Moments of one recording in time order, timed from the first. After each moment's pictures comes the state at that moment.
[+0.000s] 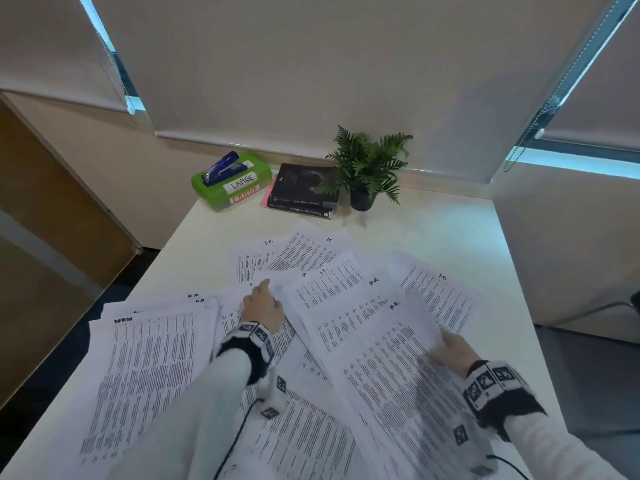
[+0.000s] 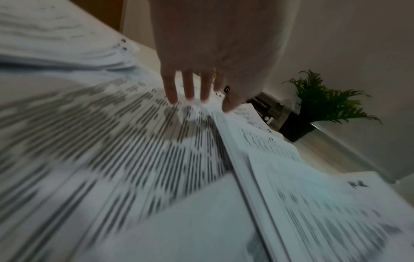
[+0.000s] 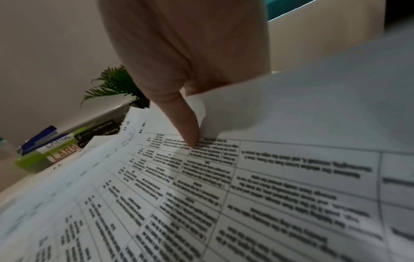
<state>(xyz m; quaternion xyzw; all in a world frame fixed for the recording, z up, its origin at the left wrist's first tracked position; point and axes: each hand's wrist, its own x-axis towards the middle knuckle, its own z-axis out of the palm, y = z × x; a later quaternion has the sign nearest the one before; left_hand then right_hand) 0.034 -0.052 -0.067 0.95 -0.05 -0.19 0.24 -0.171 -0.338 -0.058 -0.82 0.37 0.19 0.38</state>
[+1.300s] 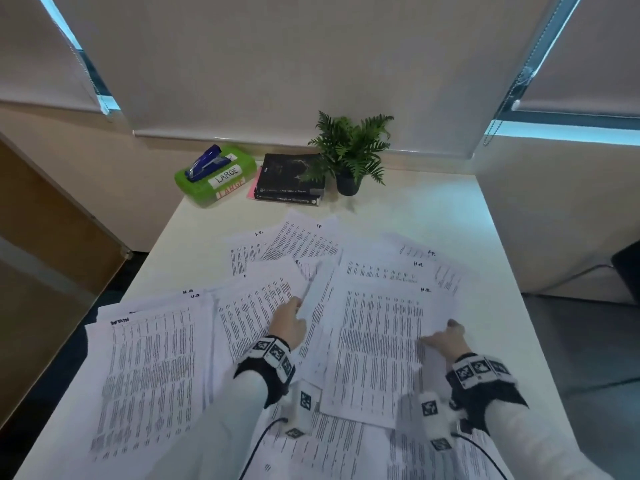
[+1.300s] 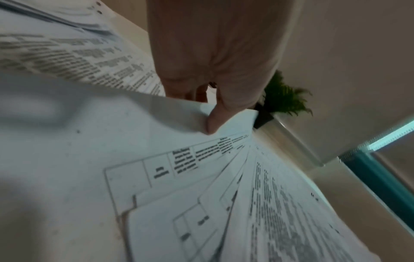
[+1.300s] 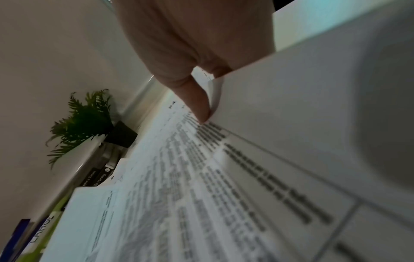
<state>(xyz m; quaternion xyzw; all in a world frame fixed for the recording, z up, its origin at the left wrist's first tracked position) -0.025 -0.067 -0.077 0.89 -0.14 -0.27 0.33 -0.190 -0.314 -0.074 -0.63 0.59 0.03 0.50</state>
